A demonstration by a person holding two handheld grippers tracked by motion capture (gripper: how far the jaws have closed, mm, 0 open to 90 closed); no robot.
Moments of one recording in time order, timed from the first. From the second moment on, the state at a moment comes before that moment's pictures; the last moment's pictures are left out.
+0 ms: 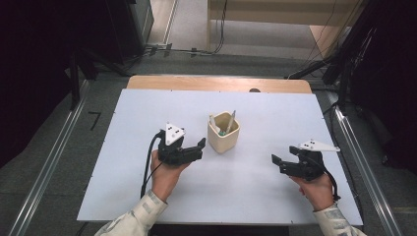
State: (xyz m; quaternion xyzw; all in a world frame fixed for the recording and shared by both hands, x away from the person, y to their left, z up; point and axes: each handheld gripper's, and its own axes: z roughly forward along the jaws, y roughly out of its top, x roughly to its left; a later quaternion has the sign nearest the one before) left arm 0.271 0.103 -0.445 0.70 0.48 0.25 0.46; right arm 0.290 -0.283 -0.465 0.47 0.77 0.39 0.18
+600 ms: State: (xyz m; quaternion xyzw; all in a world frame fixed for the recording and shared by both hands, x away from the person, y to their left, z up) left arm 0.246 0.146 -0.472 0.69 0.52 0.26 0.43; right arm 0.285 -0.299 -0.466 0.48 0.76 0.38 0.19
